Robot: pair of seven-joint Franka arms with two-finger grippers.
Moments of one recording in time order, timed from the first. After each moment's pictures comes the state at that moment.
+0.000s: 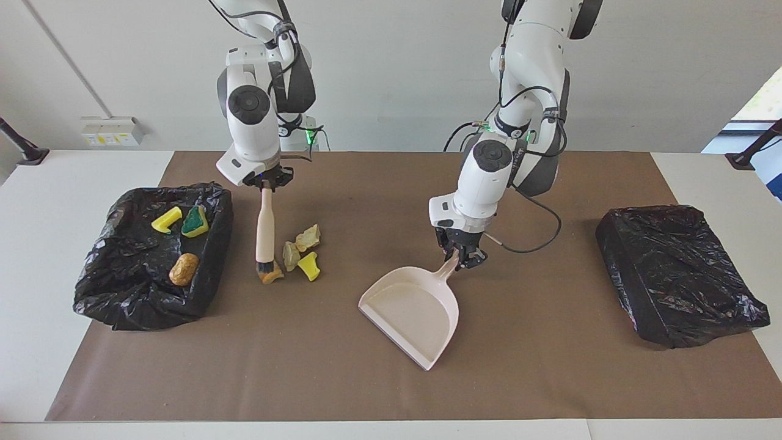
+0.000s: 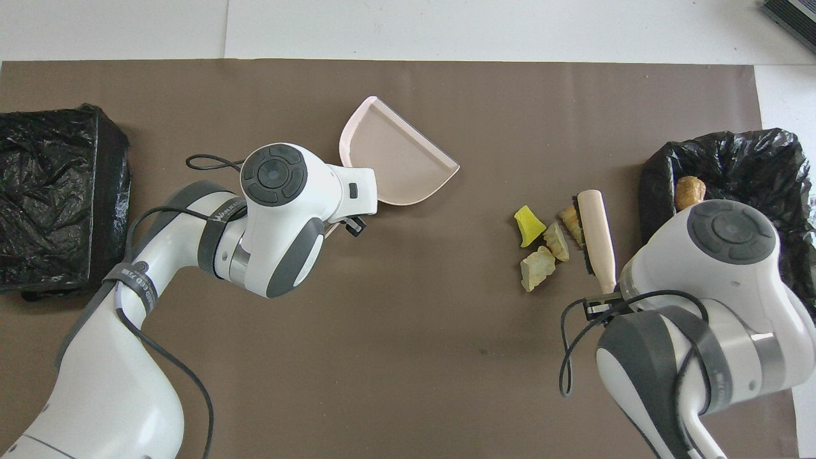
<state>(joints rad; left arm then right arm) -0.46 0.36 -0.04 -1.78 -0.02 2.24 0.43 0.10 -0.05 0.07 -2.16 -0.19 1.82 0.13</state>
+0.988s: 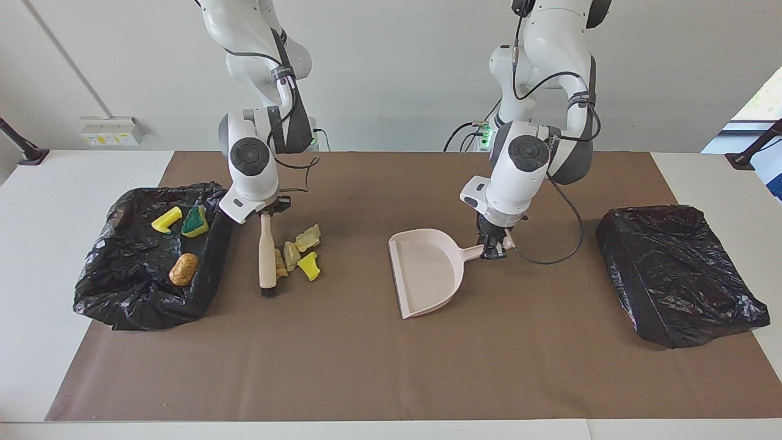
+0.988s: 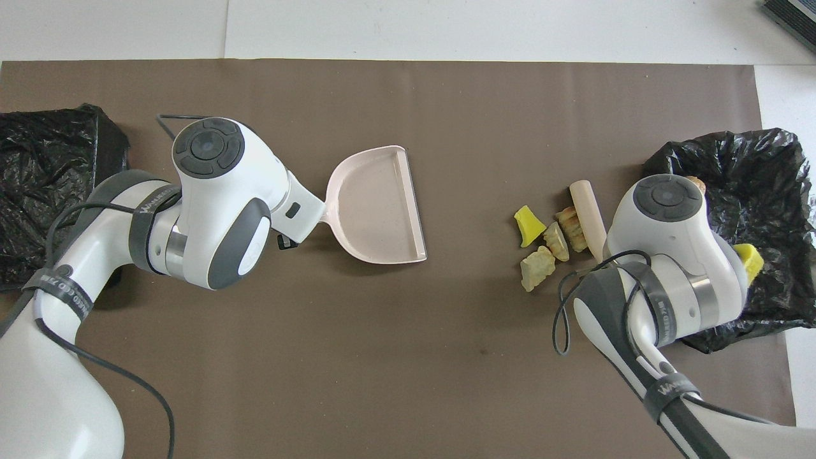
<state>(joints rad) -0.38 0.28 -0.04 -1.83 -0.02 2.08 1.09 0.06 0.10 0.09 -2.13 -0.15 1.88 0.10</state>
